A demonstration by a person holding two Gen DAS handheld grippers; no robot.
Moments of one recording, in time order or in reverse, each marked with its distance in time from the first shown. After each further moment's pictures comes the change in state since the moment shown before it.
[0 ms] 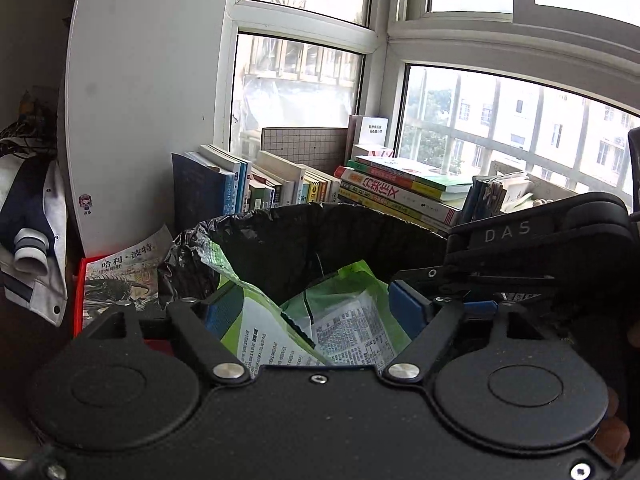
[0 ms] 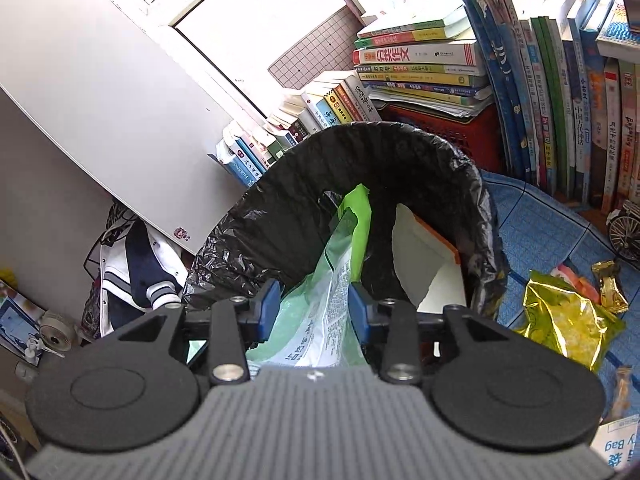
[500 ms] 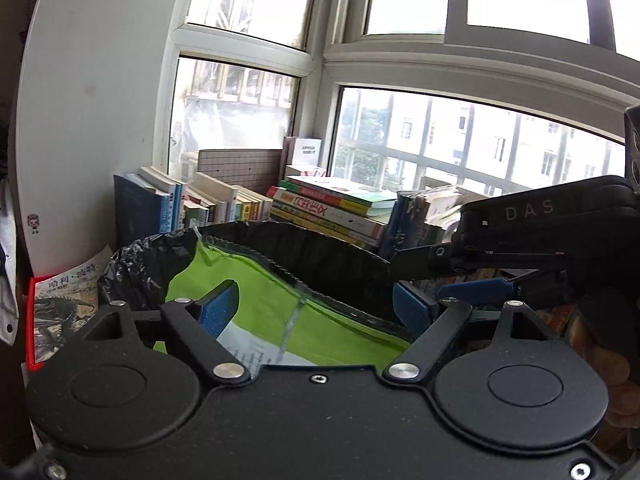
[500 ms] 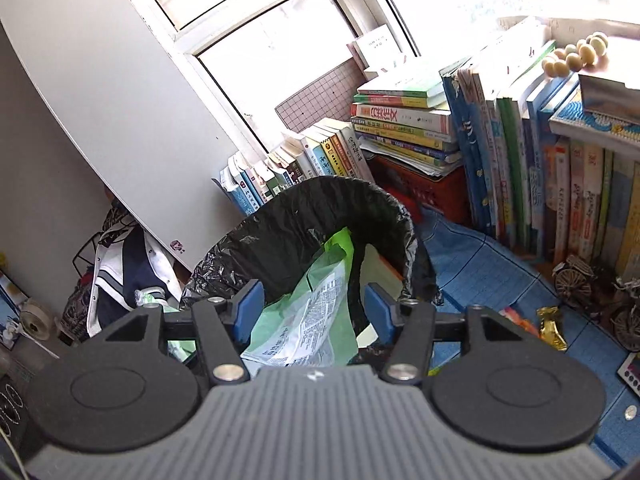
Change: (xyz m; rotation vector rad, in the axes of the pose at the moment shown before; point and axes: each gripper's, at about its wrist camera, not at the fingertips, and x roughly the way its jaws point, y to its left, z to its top) left arm -0.029 -0.025 -0.007 0.047 -0.069 -0.197; right arm -0.070 -0.001 -0.006 -0.136 -0.119 -0.058
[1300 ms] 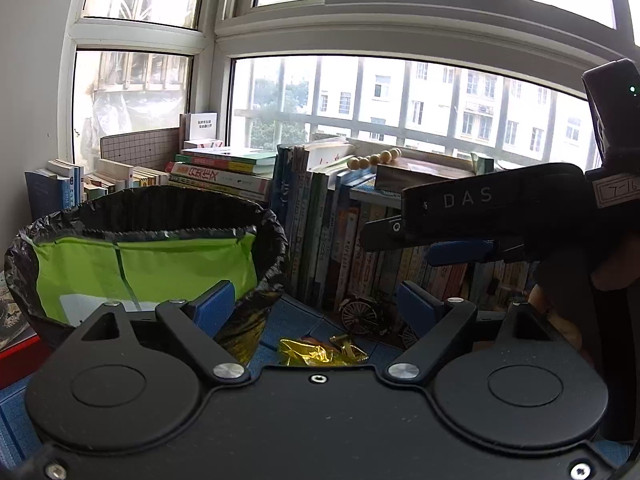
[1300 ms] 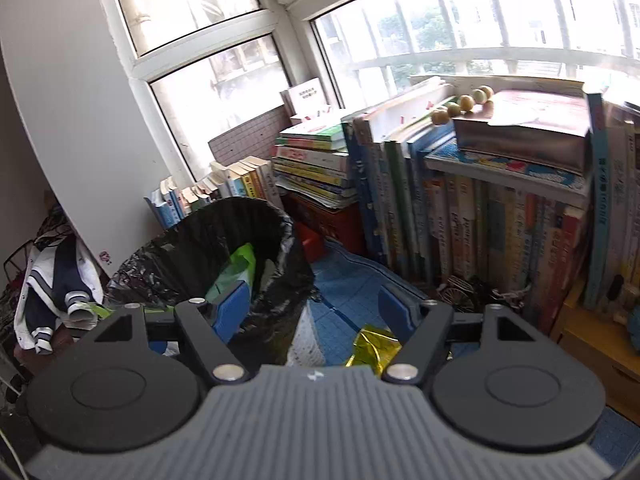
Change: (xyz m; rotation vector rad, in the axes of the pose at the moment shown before) left arm -0.024 -0.066 -0.047 0.143 0.081 -0.230; right arm -0.065 -0.034 -0.055 -0.042 -0.156 -0.259
